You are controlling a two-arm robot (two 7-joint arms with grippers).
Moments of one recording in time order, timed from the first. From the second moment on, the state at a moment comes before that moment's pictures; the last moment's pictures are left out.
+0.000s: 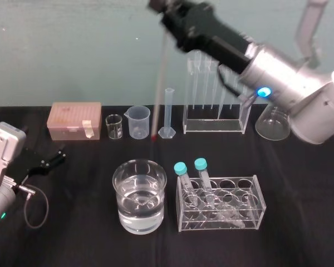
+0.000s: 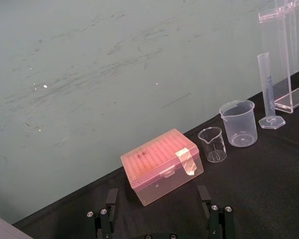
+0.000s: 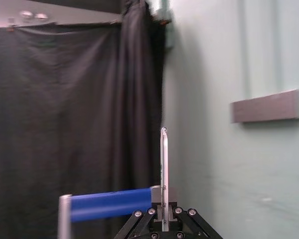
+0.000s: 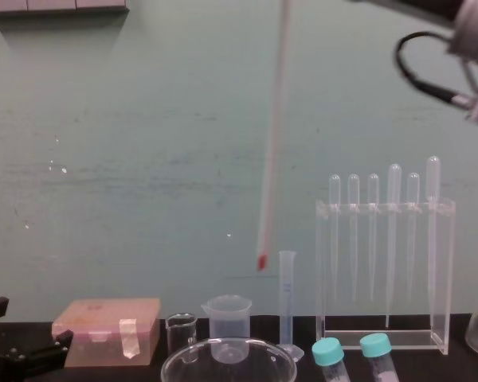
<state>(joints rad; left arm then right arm) -0.20 0.60 0.45 -1.41 -0.25 -0.12 0.03 0.60 0.41 -0.48 -1.56 0.84 0.02 0.66</state>
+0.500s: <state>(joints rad) -0.20 0.60 0.45 -1.41 -0.25 -0.12 0.03 0.60 0.38 -0.64 -1.42 0.78 -0.05 0.78</state>
